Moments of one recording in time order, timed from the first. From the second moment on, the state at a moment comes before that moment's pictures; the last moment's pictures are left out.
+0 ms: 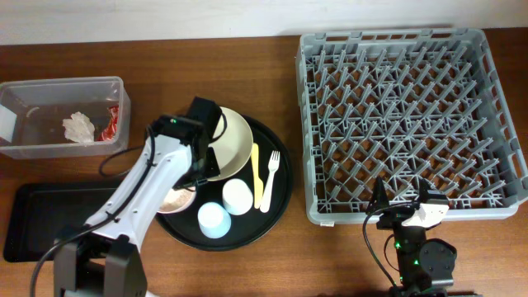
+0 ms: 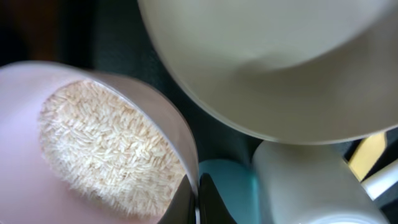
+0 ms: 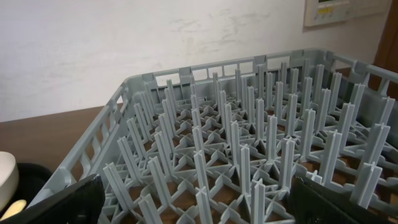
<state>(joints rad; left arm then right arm) -0.33 1.68 1.32 -1.18 -0.16 -0.60 0.01 0.01 0.01 -0.07 0.07 0.16</state>
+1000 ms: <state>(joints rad) 0.77 1.68 1.47 -1.24 0.44 -0.02 0.01 0.01 0.01 -0.07 0.07 0.16</state>
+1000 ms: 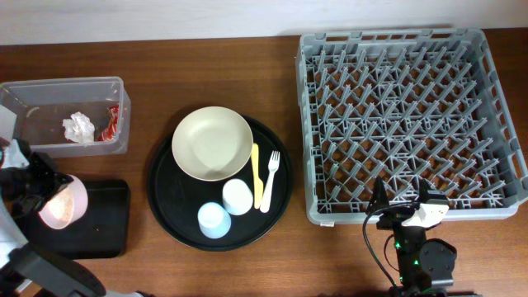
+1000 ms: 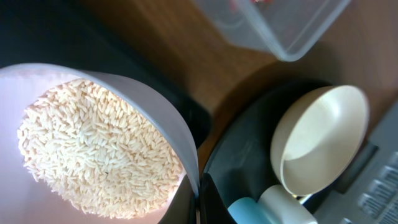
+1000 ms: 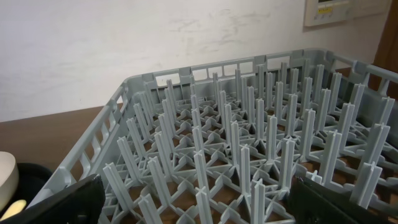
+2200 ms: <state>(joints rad) 1.23 1.68 0.96 -0.87 1.38 0.41 0.01 0.01 0.01 -0.07 0.07 0.16</state>
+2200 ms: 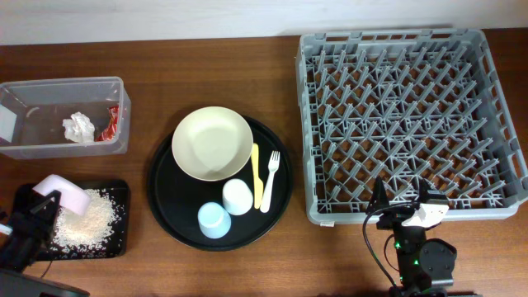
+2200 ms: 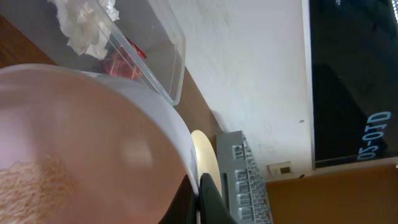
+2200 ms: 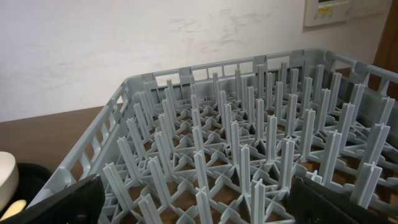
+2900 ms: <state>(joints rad) 1.23 1.88 0.92 -0.72 1.55 0.47 0.01 0.01 0.01 -0.07 0.07 0.16</state>
